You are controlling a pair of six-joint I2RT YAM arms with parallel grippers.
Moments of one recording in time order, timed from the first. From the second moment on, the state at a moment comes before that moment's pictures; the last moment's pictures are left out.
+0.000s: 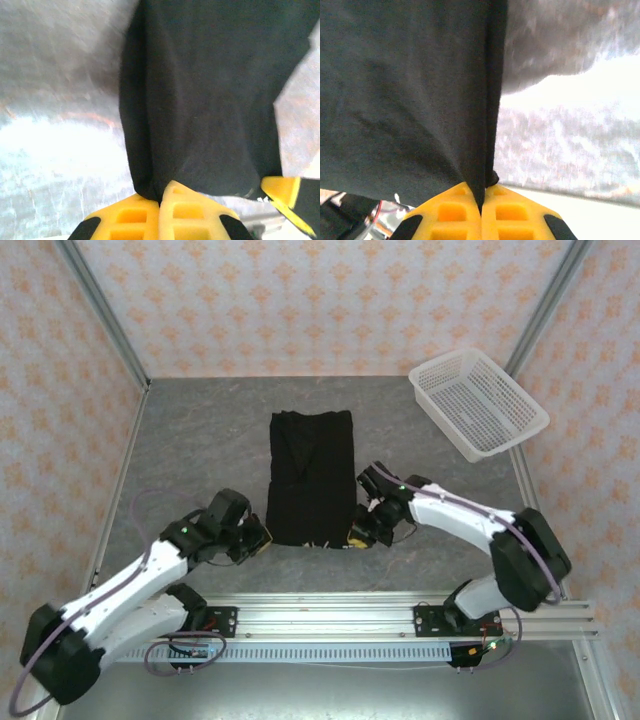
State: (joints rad) left arm -0.62 0.73 0.56 -0.73 0.18 -1.25; right arm 0.70 1.34 0.87 -0.80 -0.46 1.09
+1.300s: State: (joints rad) left arm -0.29 1.49 1.24 -0.78 0.00 -1.11; right arm 0.42 1.90 1.61 -0.85 -0.49 1.20
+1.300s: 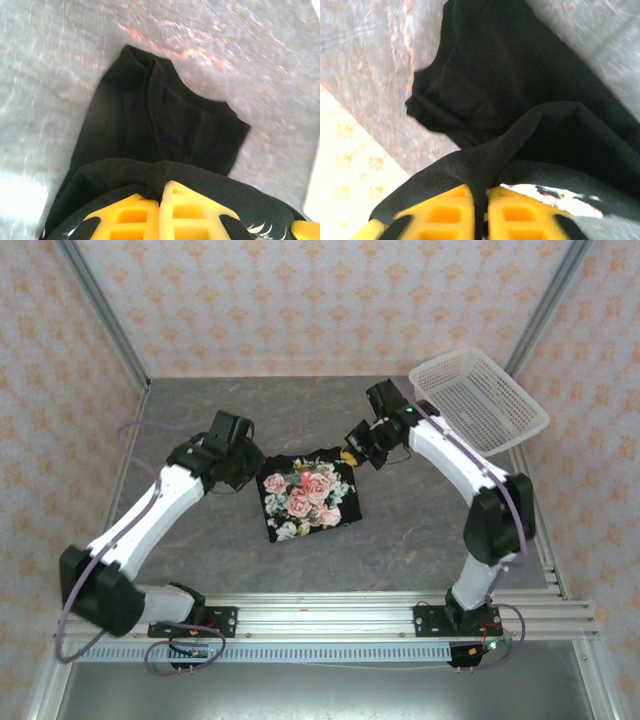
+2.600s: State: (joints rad) left arm -0.56 1.18 0.86 -0.62 0.01 -1.46; right arm 0.58 1.78 1.02 -0.45 -0.41 1.29
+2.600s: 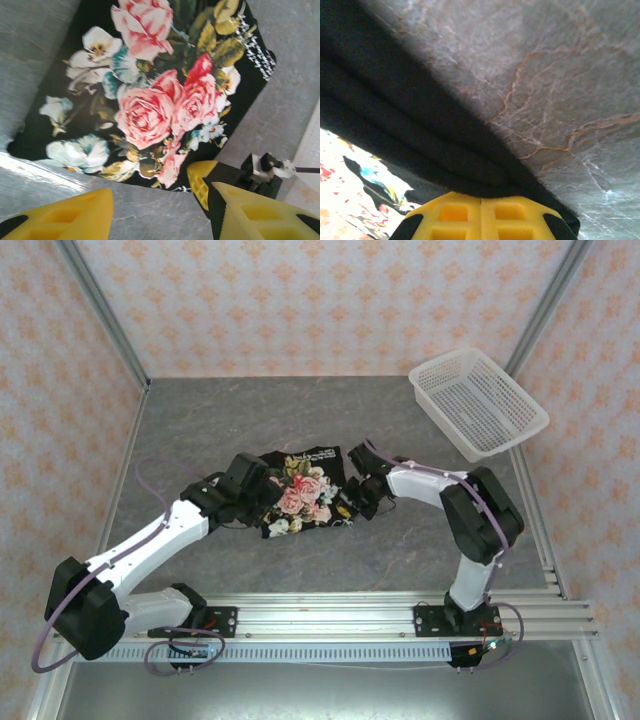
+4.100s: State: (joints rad) left arm -0.21 1.62 0.79 -0.13 -0.17 -1.66; right arm 0.47 1.03 0.86 -0.70 -0.37 1.30
